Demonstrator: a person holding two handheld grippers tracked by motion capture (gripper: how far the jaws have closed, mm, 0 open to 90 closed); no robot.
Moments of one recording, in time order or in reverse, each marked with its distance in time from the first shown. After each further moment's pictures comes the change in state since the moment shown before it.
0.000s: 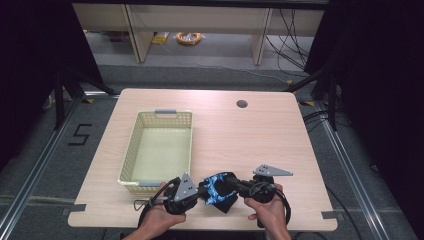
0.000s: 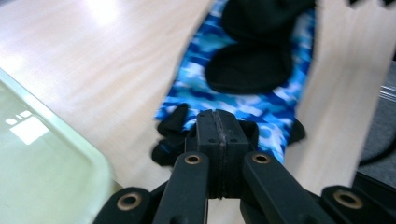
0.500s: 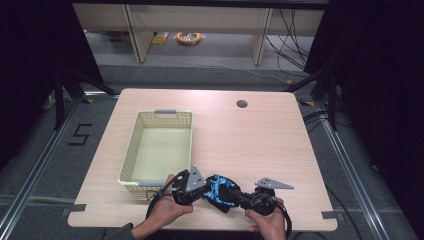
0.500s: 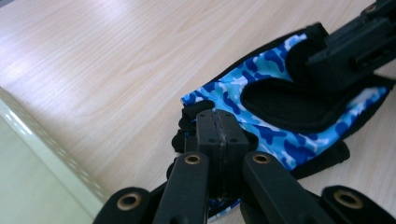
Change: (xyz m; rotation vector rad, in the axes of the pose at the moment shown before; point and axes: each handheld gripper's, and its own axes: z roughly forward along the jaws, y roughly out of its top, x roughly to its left) left arm 0.007 0.006 0.026 0.070 0.031 0.047; right arm -0.005 -0.038 0.001 0.036 -0.029 0.080
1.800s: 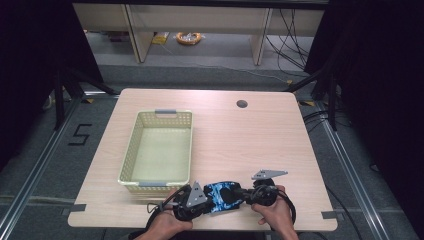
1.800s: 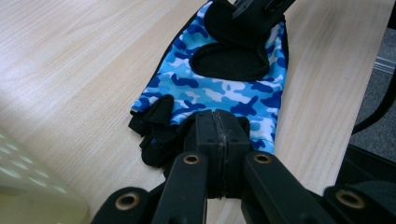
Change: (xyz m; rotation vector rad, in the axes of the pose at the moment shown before) left arm -0.027 -0.023 0.000 0.023 -0.094 -0.012; right arm -0.025 0.022 0.004 0.237 -0.035 -0.163
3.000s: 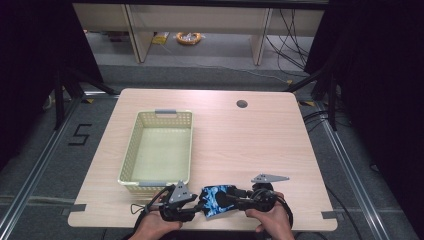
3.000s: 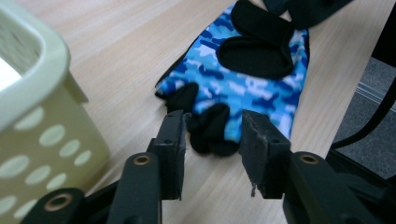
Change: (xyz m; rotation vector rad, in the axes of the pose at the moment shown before) left arm 0.016 -0.022 -0.020 -0.004 -0.045 -0.169; right arm 0.019 -0.005 -0.004 -0.086 0.065 0.095
